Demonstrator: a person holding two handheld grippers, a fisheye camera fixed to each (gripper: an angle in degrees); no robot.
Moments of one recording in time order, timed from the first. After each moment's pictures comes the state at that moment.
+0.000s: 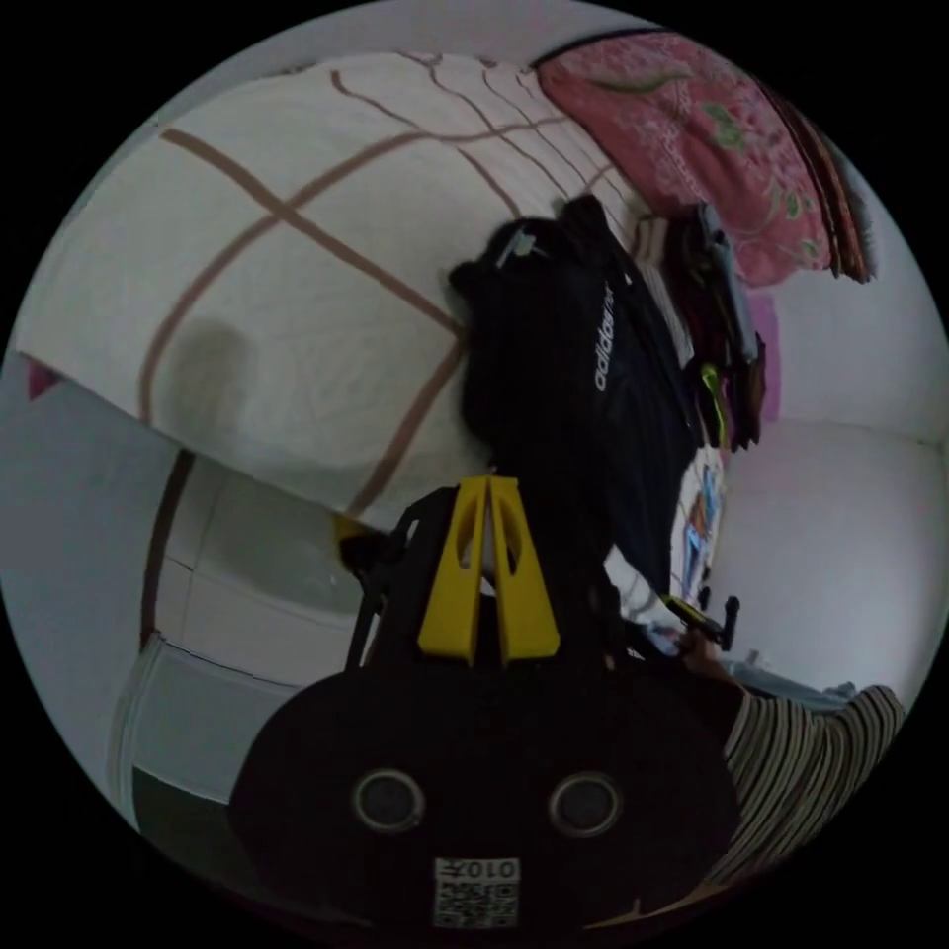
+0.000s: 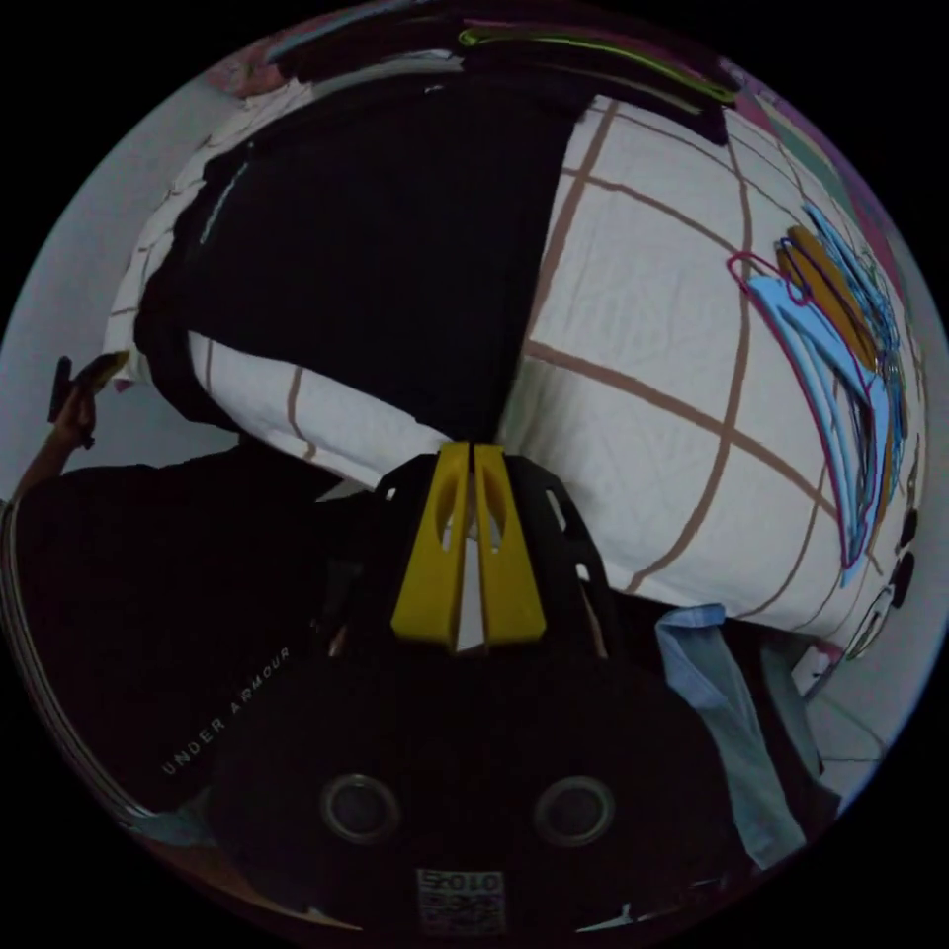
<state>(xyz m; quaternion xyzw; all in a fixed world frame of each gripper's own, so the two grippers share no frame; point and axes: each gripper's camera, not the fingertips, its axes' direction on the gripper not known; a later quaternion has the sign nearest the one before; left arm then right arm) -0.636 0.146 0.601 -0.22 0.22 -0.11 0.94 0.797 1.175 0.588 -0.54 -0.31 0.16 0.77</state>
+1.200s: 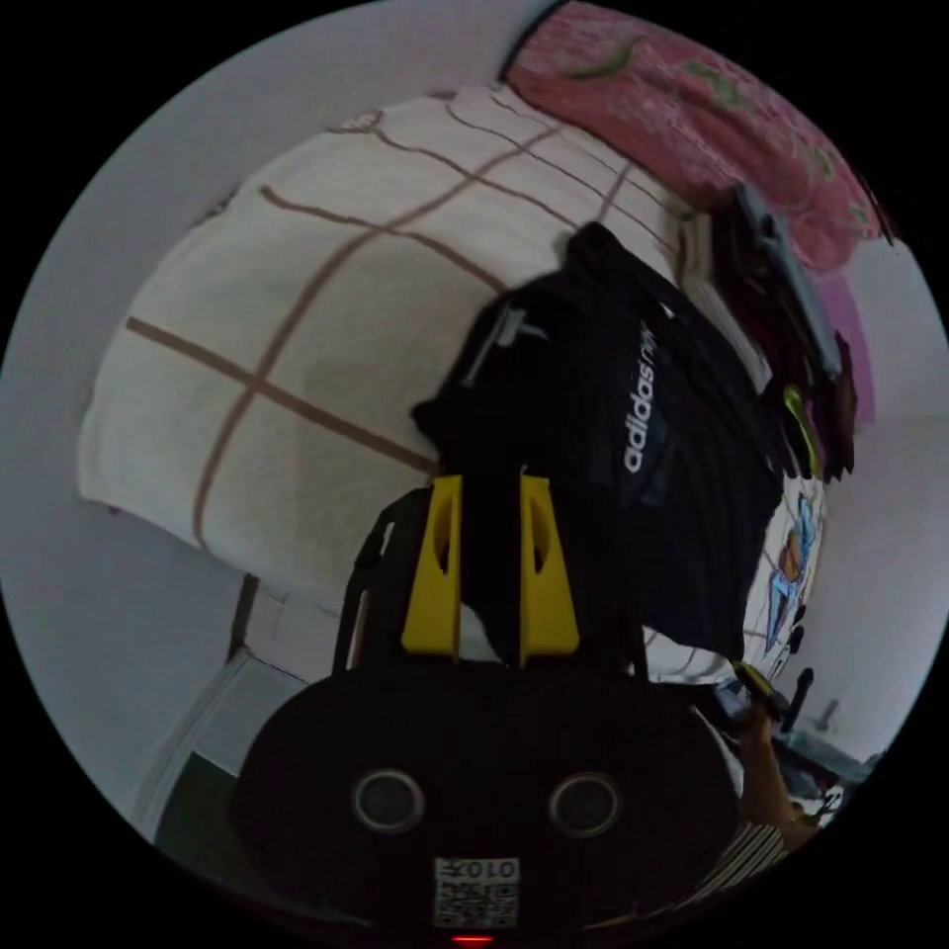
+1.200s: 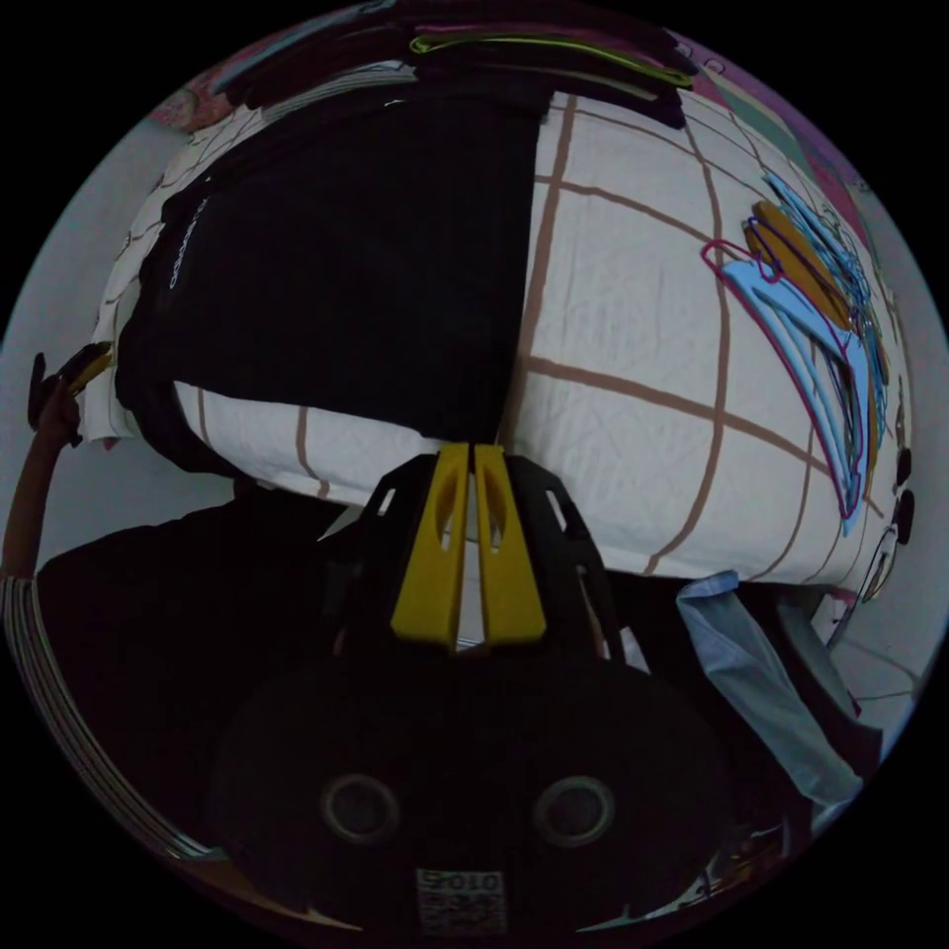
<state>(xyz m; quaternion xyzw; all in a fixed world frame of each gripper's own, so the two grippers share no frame) -0.549 0.059 0.580 -0.21 0.06 -0.06 0.97 0.843 1.170 0.548 -0.55 -0.27 0.22 0.76</state>
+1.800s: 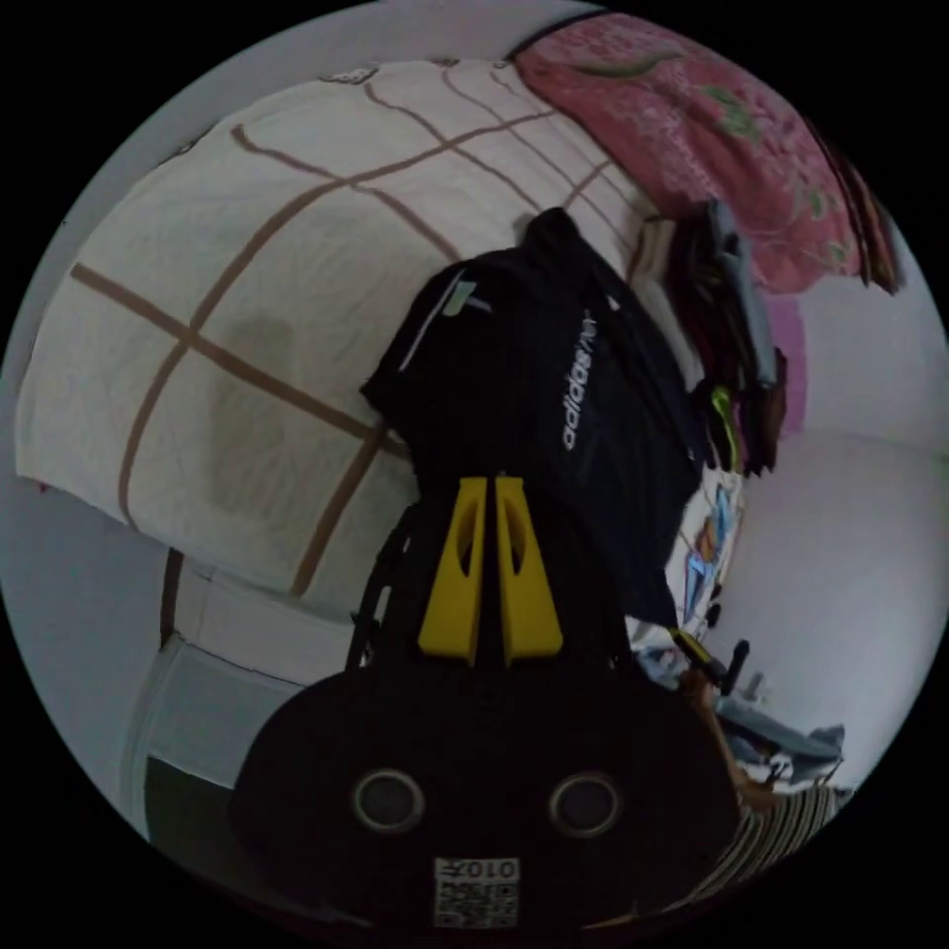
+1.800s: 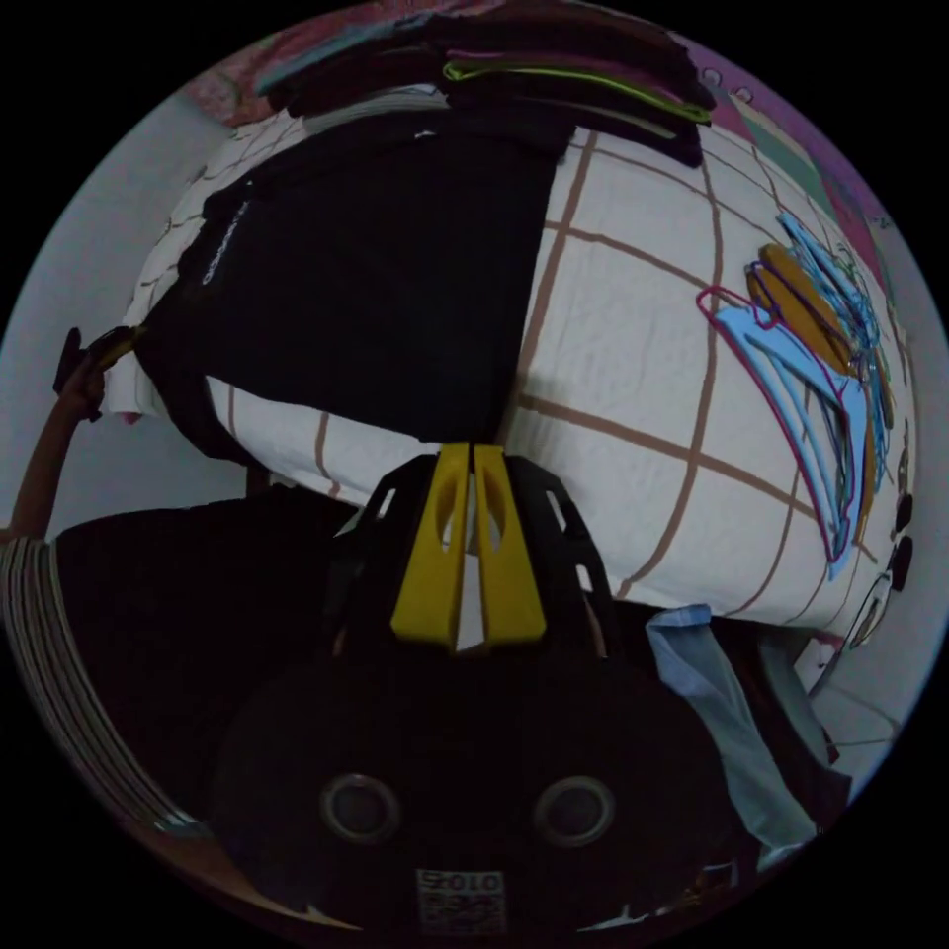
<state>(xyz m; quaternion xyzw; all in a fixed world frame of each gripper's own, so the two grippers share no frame) -0.555 0.049 0.552 -0.24 0.19 -0.09 0.95 0.868 1.119 0.516 -0.50 -0.31 0.19 0.78</state>
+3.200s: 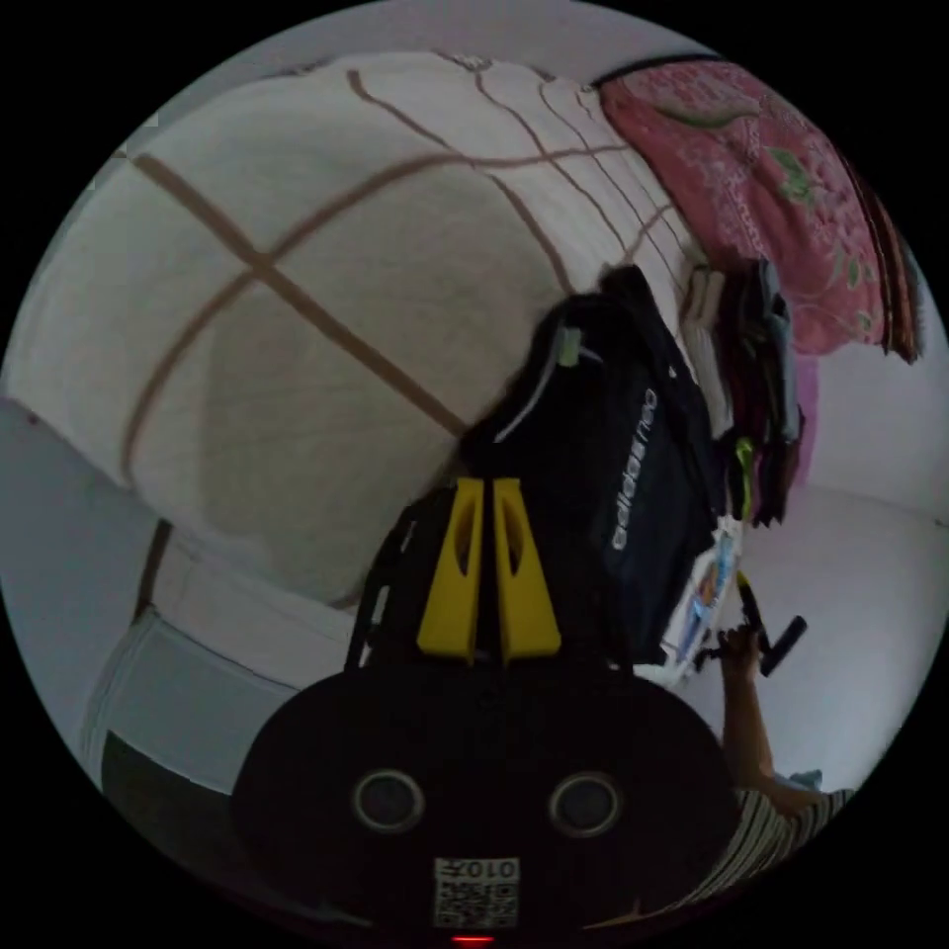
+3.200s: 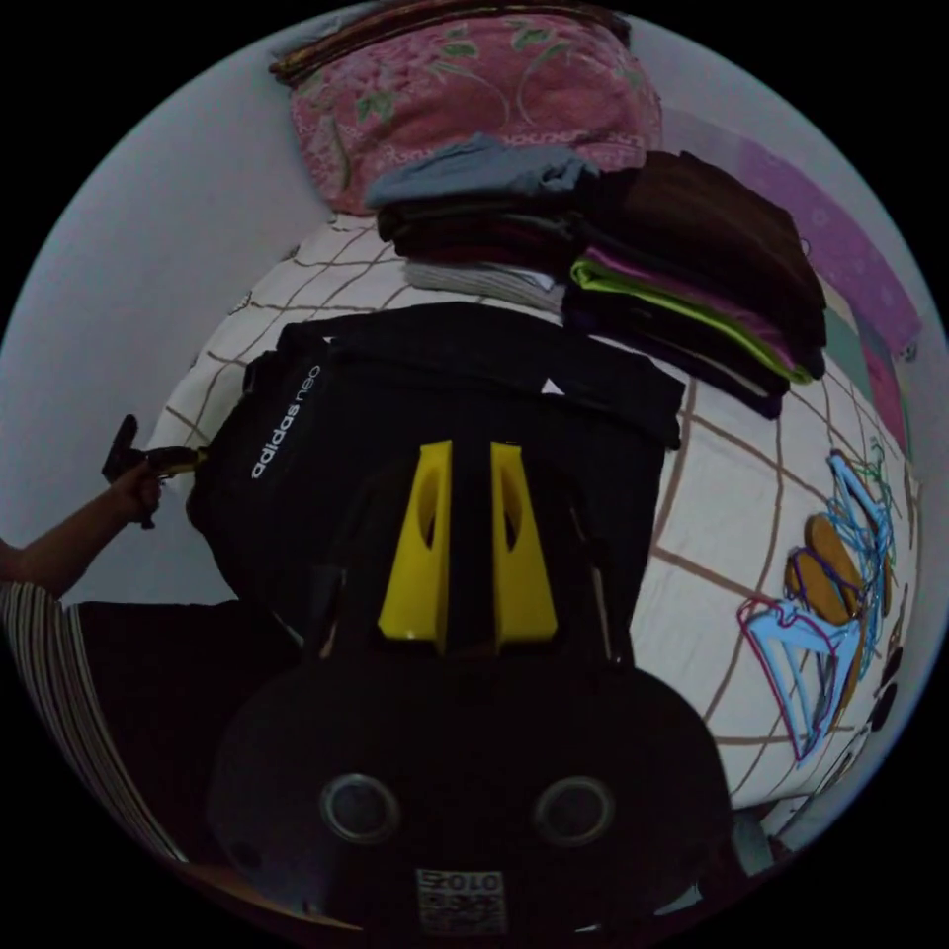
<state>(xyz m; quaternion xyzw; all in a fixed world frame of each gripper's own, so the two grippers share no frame) -0.567 0.065 0.516 -0.22 0.16 -0.17 0.95 0.798 0.838 0.570 -0.32 -0.31 0.20 0.87</state>
